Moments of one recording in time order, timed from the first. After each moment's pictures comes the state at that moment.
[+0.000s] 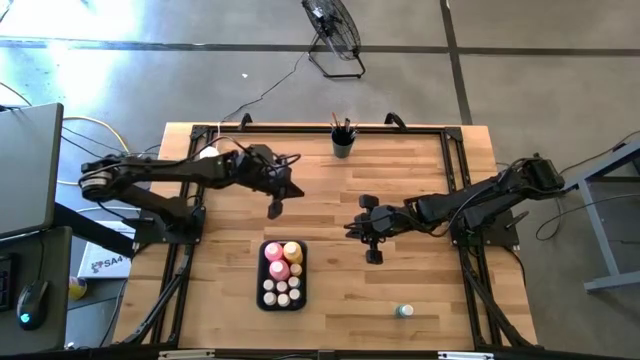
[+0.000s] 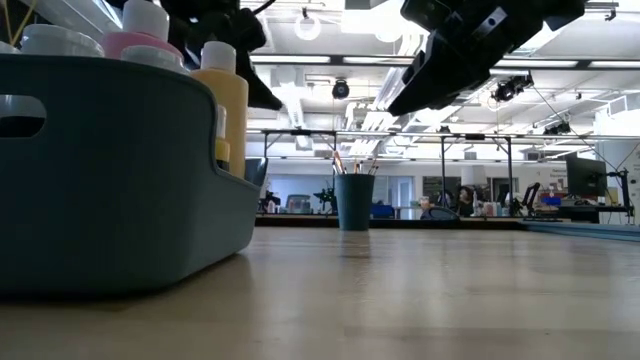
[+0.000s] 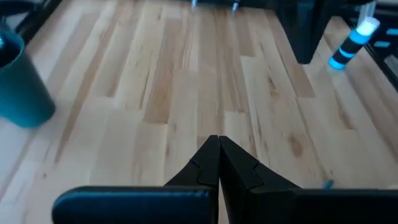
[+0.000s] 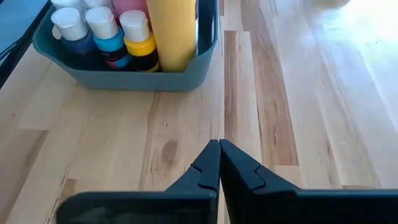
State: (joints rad) left arm 0.25 1.25 0.80 -0.07 0.27 0.07; right arm 0.20 1.41 0.82 -0.06 0.10 0.11
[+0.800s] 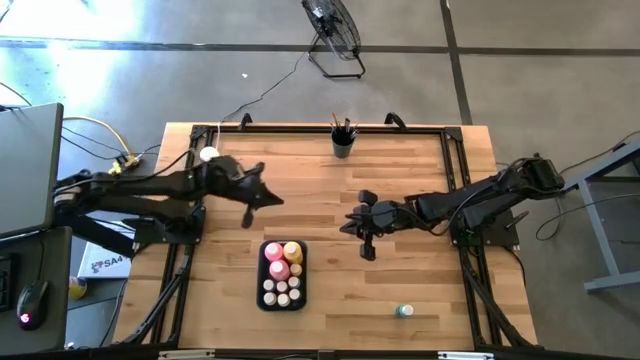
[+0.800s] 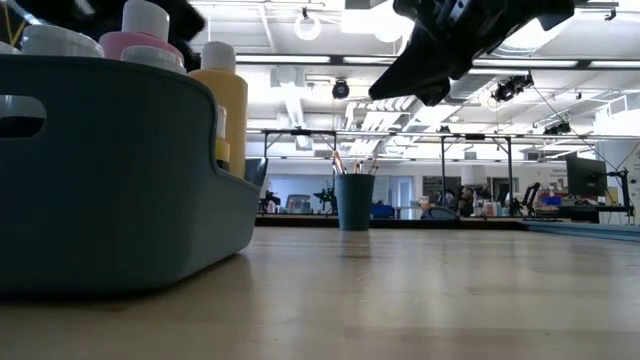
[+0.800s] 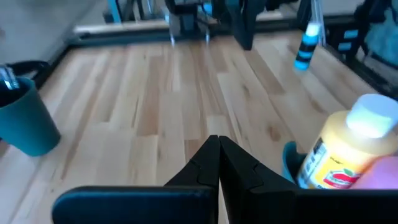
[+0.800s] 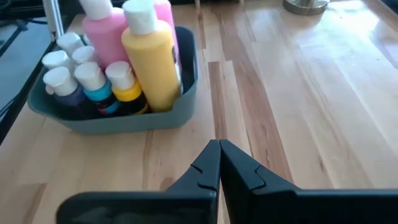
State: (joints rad) left arm 0.24 0.91 0.49 0.08 0.32 0.18; right arm 0.19 1.41 0.82 0.04 0.14 0.21
